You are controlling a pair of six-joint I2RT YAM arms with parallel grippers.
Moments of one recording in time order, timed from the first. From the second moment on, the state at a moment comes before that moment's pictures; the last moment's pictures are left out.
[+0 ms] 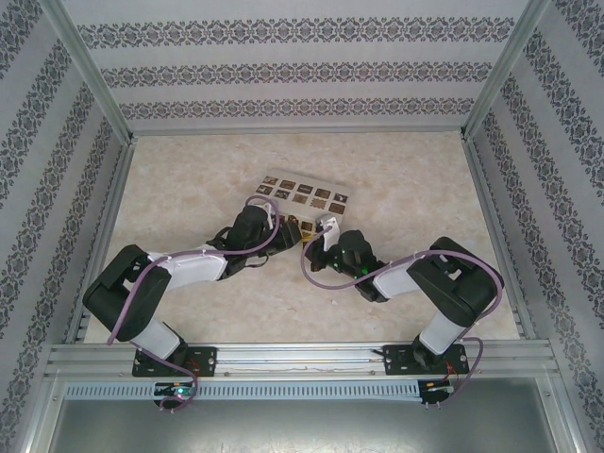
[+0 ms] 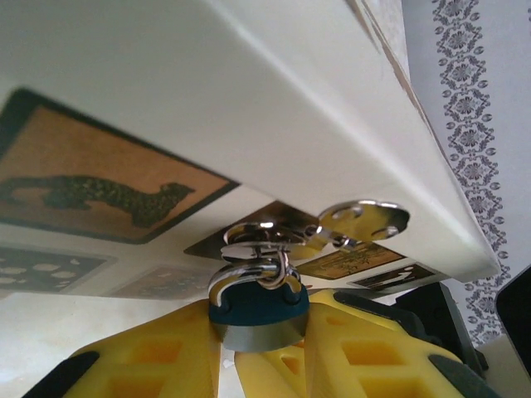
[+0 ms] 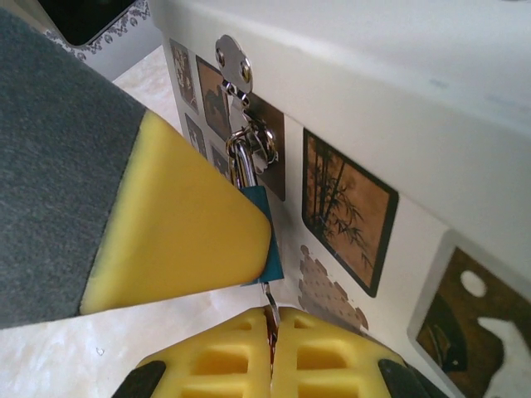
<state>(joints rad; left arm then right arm) -0.61 1.56 0.69 0.33 0.26 -0.96 0.71 1.66 0.44 0.89 -0.17 0.34</state>
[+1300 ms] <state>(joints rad) -0.62 1.63 0.59 0.47 0.25 -1.00 0.67 1.98 0.43 1.25 -0.23 0.50</state>
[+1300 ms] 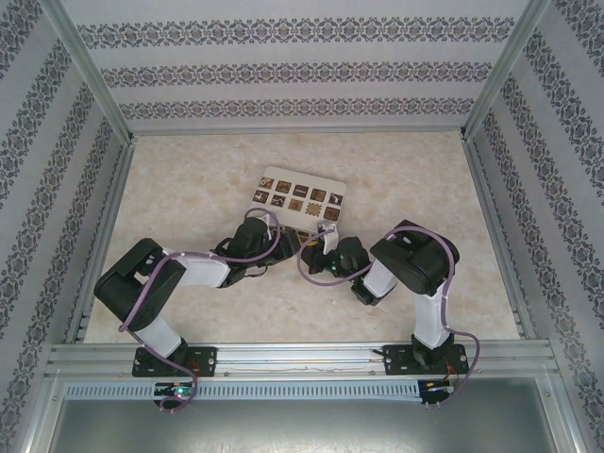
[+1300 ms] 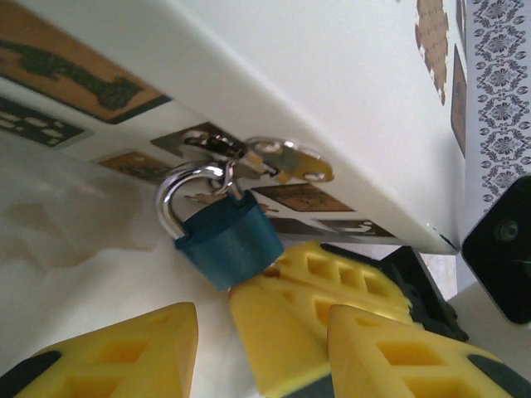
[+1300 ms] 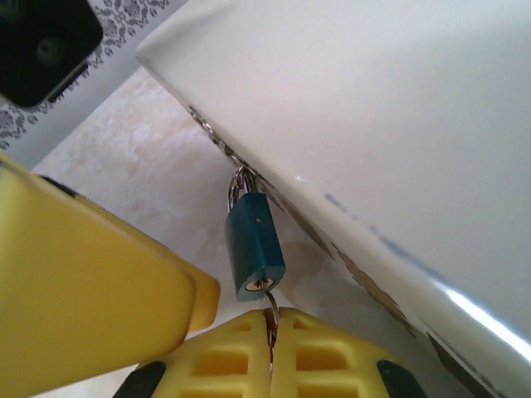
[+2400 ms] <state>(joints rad) -0.51 1.21 0.41 0.35 0.18 -1.05 0.66 1.90 0.46 1.11 -0.32 0.72</state>
